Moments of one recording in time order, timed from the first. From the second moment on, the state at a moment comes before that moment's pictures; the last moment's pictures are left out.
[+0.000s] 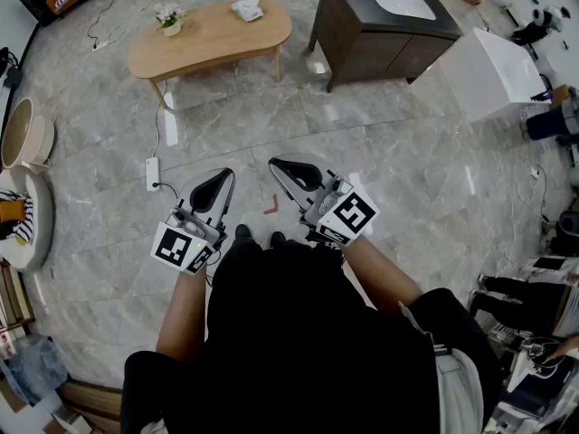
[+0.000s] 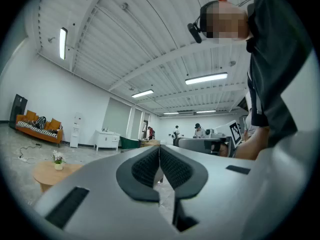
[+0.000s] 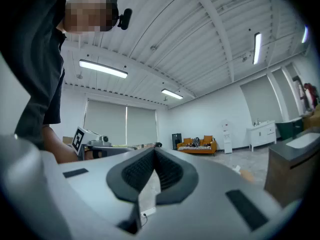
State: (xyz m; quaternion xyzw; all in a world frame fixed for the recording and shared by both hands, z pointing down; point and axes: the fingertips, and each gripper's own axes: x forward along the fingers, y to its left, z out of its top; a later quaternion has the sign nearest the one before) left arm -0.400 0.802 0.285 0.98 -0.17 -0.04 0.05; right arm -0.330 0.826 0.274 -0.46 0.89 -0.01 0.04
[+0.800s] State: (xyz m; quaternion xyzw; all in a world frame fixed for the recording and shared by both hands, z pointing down) left arm -0.385 0.809 0.297 0.98 -0.21 -0.03 0.05; right arm -0.287 0.843 0.288 -0.51 0.86 -0.03 0.06
